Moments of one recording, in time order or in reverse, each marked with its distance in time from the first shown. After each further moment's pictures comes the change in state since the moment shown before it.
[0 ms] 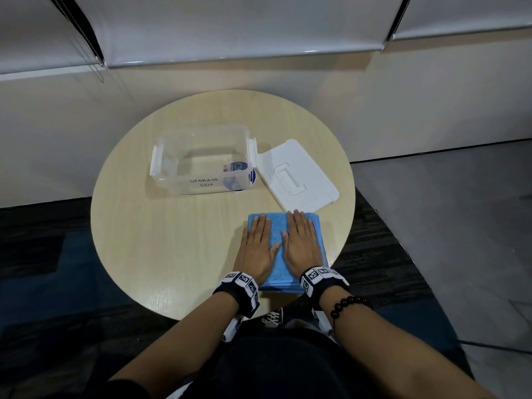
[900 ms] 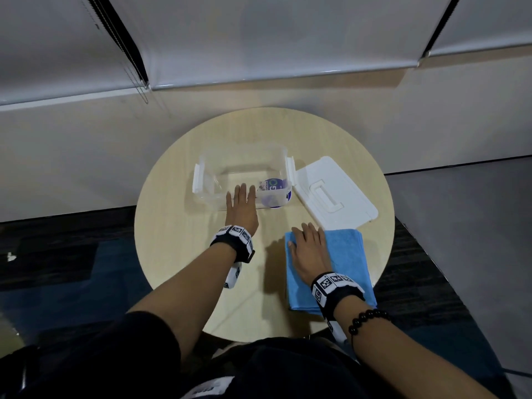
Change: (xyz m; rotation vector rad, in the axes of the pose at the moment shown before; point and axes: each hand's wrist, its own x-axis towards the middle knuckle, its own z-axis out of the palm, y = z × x) left_hand 0.084 -0.114 -0.133 0.270 0.012 -0.213; right_hand 0.036 -0.088 -0.003 -0.002 -0.058 -0.037
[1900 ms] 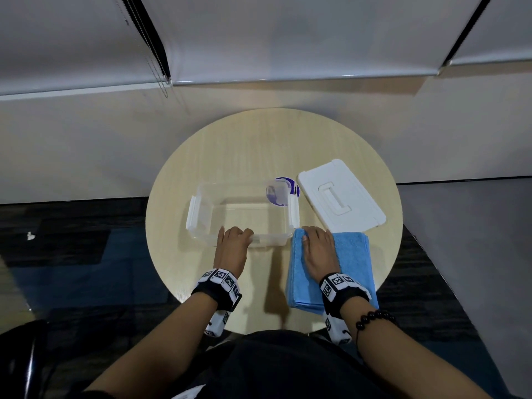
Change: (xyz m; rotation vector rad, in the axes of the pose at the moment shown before) left_hand -0.095 -0.030 0.052 -0.128 0.133 -0.031; right_hand -0.004 0.022 0.001 0.273 0.114 -0.040
